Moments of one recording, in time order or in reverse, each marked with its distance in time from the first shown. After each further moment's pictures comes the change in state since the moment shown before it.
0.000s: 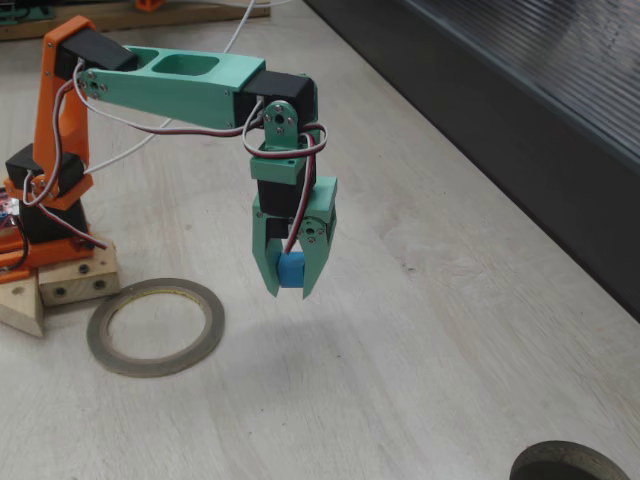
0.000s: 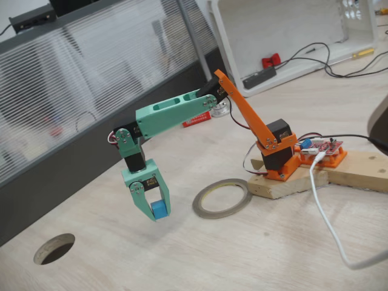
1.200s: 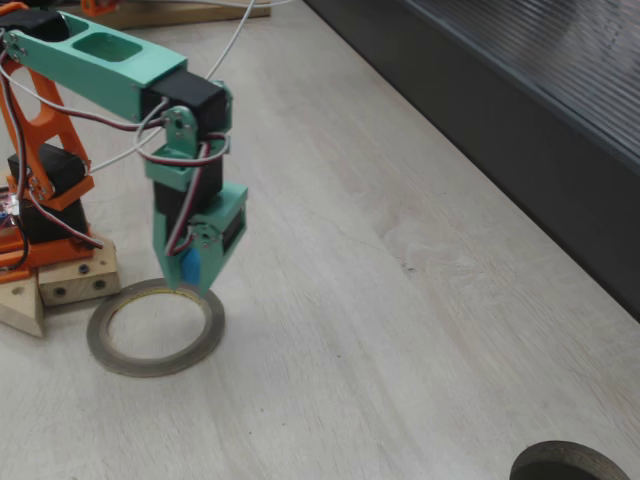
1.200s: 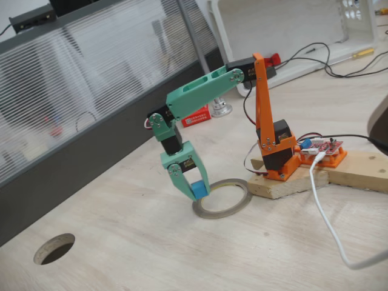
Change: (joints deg) arm 10.7 28.5 38.6 -0.4 0.0
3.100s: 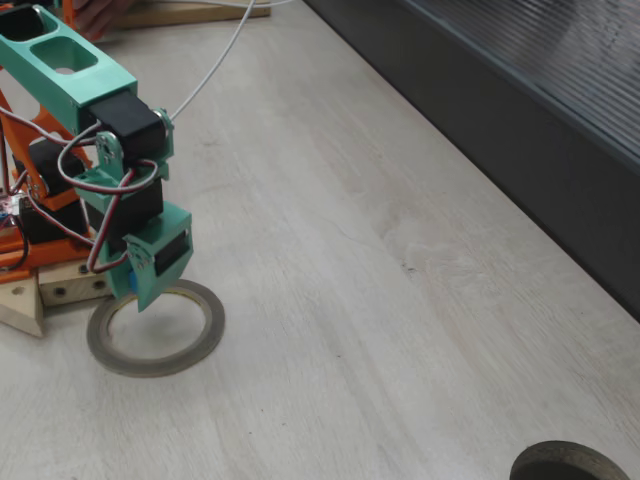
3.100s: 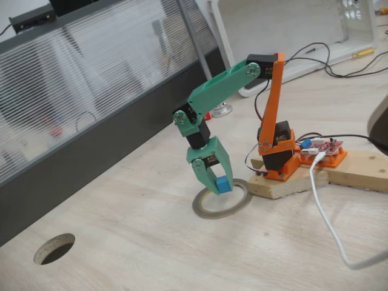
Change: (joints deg) arm 10.4 11.5 20.4 -5.9 0.0
